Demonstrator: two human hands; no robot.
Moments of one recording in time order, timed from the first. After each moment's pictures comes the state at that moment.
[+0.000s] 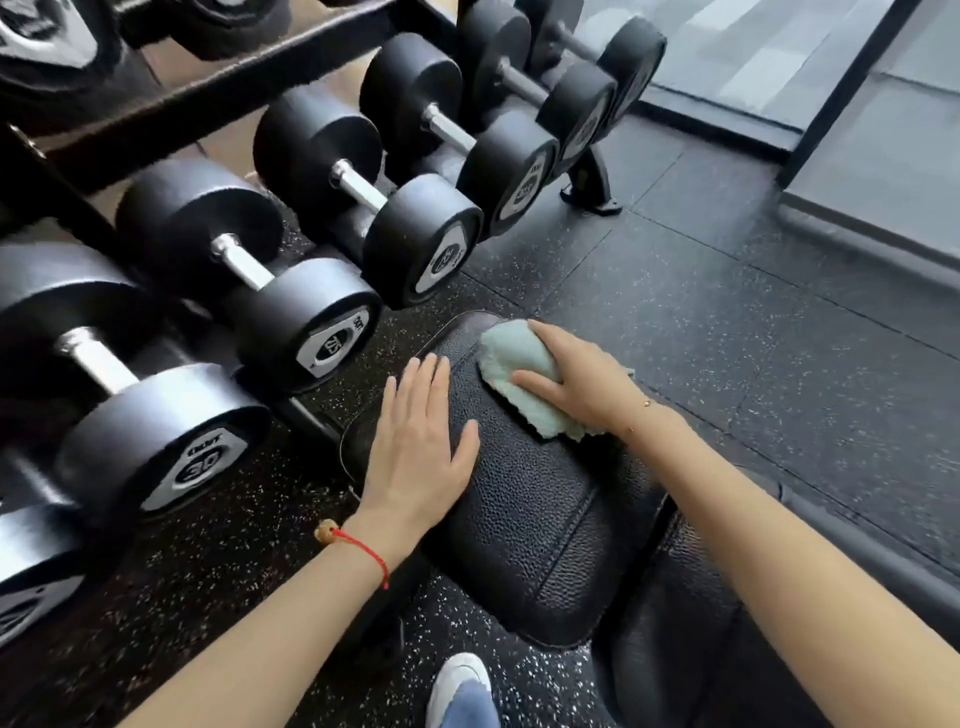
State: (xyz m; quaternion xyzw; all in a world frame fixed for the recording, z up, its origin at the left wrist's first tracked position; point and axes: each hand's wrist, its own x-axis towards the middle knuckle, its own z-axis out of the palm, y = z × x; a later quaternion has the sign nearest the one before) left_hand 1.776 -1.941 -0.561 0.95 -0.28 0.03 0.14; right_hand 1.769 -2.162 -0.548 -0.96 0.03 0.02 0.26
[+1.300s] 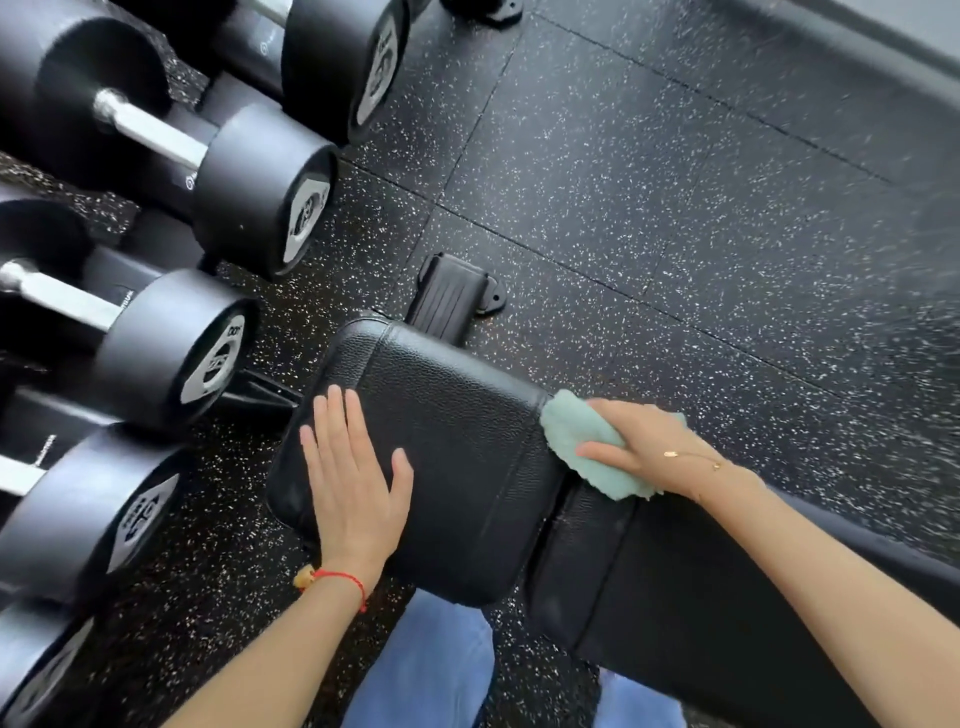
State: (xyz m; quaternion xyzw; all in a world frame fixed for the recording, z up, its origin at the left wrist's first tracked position) left_hand 1.776 -1.966 -0.551 0.96 -0.23 -0.13 0.02; right_hand 1.645 -2.274 -0.532 -0.89 0.15 0.27 0.34
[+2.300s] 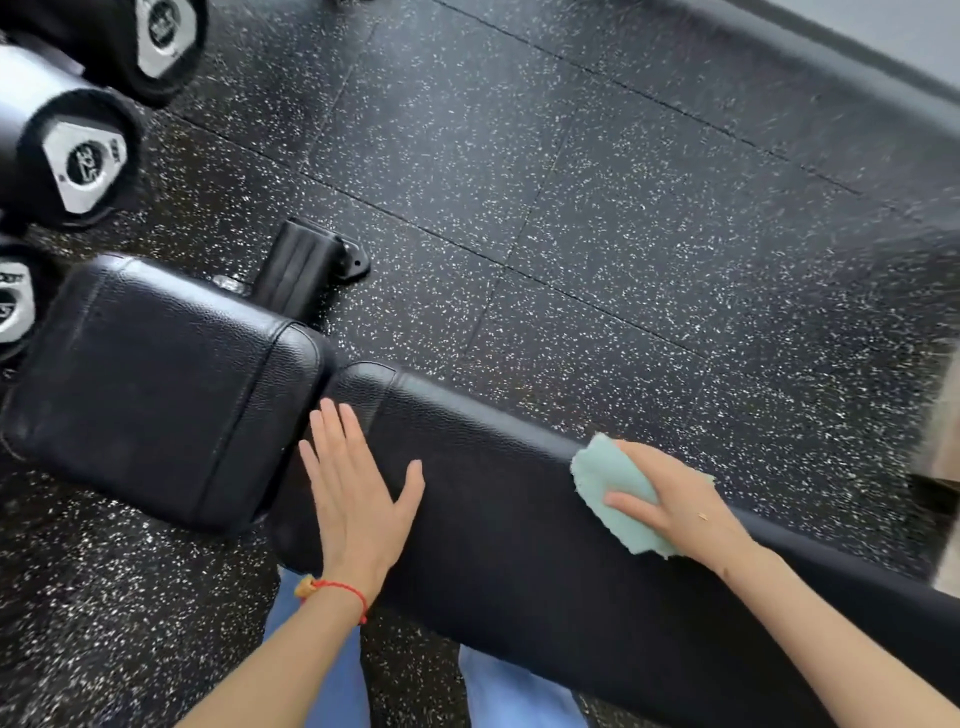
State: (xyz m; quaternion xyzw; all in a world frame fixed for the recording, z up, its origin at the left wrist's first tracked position) left_hand 1.532 -2.139 -0.545 0.96 -0.22 -0.17 0.01; right_hand 1.333 -2.424 -0.522 -0.85 0.27 0.24 0.39
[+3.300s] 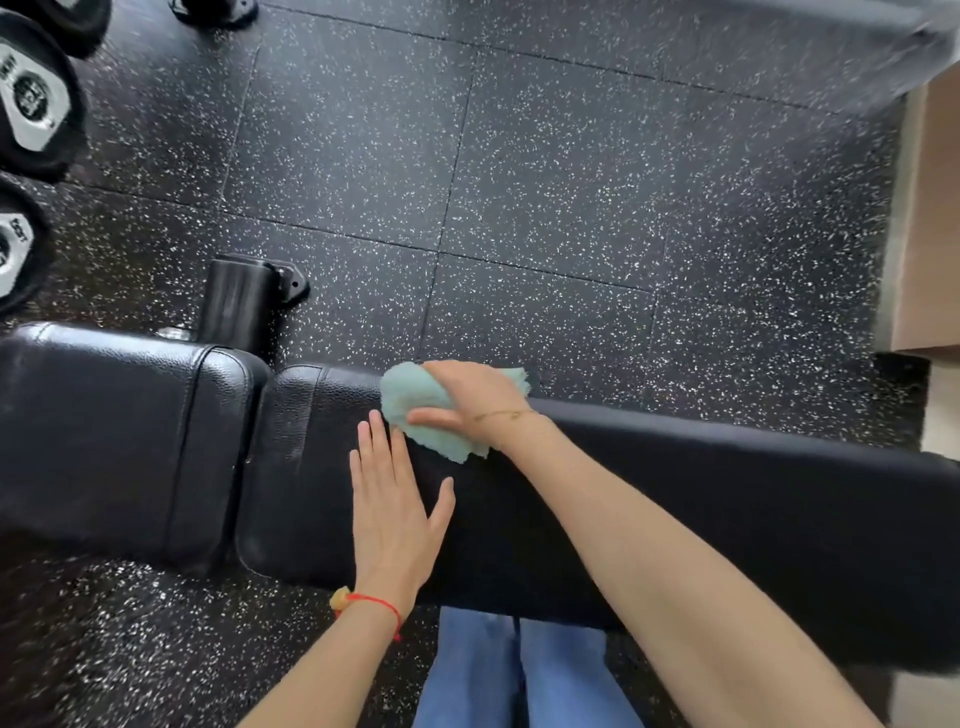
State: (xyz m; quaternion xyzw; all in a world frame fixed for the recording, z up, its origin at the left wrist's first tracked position) left_hand 1.462 -2.169 -0.527 0.90 -0.37 -0.21 -0.04; right_hand 1.452 -2.359 -0.542 -0.89 0.20 0.20 0.36
